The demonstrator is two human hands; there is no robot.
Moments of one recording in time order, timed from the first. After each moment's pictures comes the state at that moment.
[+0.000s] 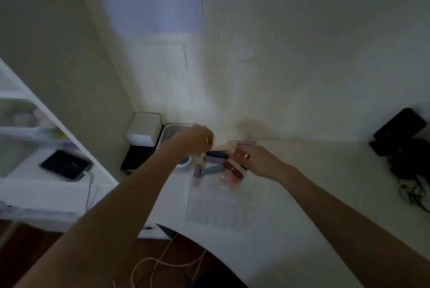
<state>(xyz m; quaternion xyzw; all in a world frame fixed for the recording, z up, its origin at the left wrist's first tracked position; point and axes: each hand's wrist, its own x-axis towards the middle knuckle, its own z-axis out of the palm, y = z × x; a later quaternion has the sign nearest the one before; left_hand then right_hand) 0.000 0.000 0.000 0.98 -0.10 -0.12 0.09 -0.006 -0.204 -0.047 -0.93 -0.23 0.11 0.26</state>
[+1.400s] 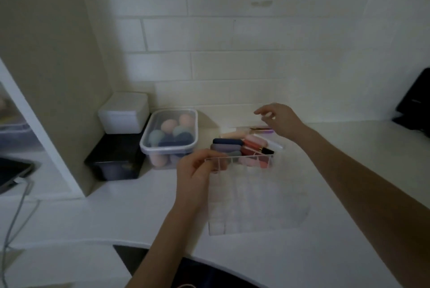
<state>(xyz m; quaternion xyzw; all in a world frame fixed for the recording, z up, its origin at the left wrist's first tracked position) -0.057 0.019 -0.197 0.70 -0.10 0.21 0.68 0.090 -0.204 -0.154 -0.94 -0.13 -0.14 0.29</state>
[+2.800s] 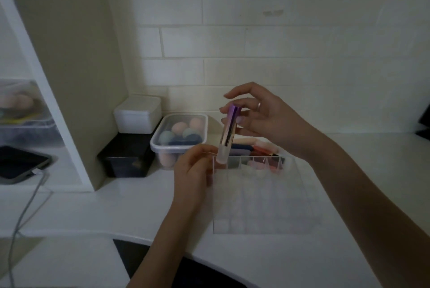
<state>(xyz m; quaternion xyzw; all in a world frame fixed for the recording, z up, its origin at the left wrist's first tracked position) -0.073 0.024 -0.191 0.66 -0.01 0.20 0.72 -0.045 -0.129 -0.084 -0.73 -0.32 0.02 0.60</state>
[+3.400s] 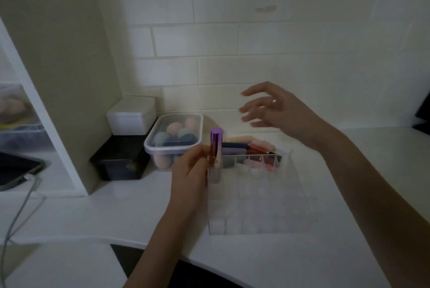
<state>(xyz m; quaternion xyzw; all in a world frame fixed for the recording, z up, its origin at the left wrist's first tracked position) -0.072 0.019 -0.192 0.70 -0.04 0.20 0.69 -0.015 -0.165 -0.093 -0.78 -0.25 -0.02 0.57</state>
